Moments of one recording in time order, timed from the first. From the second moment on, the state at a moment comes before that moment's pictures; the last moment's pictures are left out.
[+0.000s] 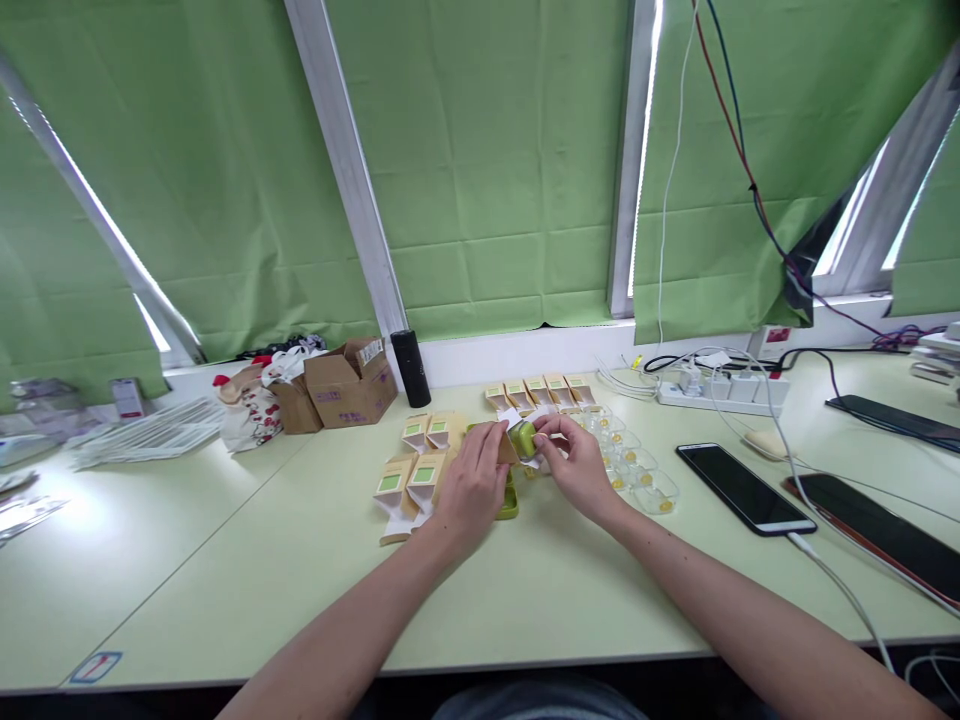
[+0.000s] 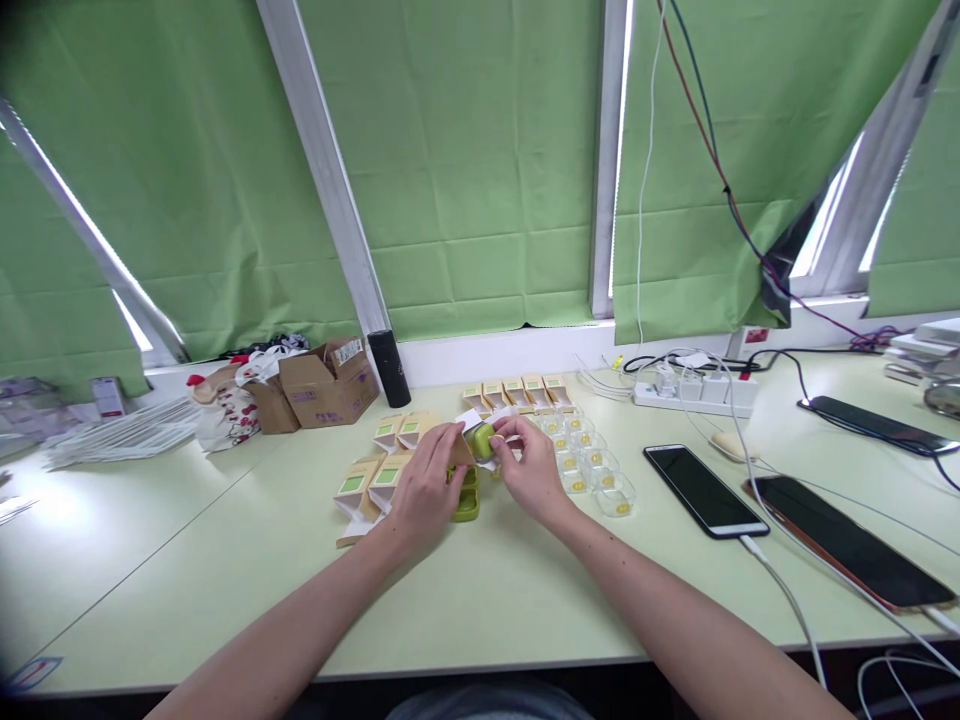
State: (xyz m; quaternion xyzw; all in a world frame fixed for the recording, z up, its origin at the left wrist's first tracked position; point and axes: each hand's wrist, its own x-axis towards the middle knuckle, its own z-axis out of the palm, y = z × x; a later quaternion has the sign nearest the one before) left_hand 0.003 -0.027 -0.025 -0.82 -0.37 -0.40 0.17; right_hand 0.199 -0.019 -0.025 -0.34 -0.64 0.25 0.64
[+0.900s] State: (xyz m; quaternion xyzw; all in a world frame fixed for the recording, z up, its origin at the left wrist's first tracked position) left_hand -0.006 -0.015 -0.016 -0.69 -0.41 -0.58 -0.13; right_hand 0.247 -0.011 -0.001 -0.38 -0.69 0.38 0.48
